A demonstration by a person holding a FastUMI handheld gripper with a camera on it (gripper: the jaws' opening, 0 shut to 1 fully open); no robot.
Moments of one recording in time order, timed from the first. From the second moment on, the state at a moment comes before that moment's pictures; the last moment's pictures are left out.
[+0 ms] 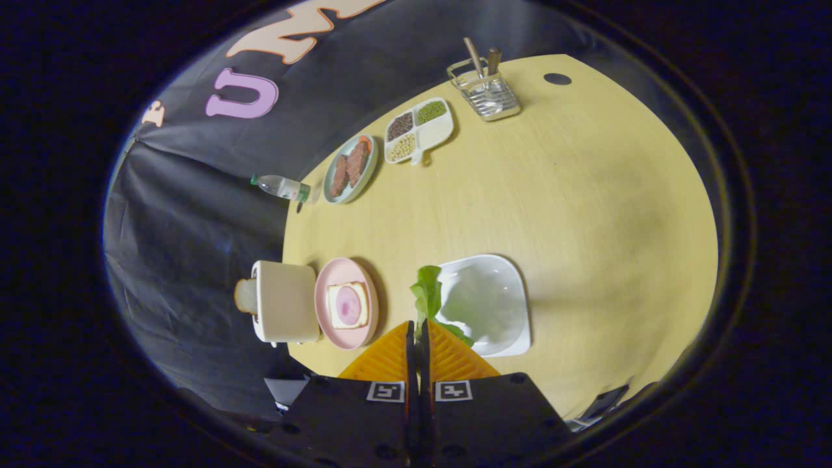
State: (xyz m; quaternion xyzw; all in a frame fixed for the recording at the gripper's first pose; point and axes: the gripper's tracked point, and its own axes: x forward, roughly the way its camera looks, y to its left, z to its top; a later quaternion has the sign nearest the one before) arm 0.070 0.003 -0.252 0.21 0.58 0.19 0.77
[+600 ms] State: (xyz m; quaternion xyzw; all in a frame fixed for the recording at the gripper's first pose) arm 0.043 0.162 -0.211 0.30 0.55 0.29 0.72
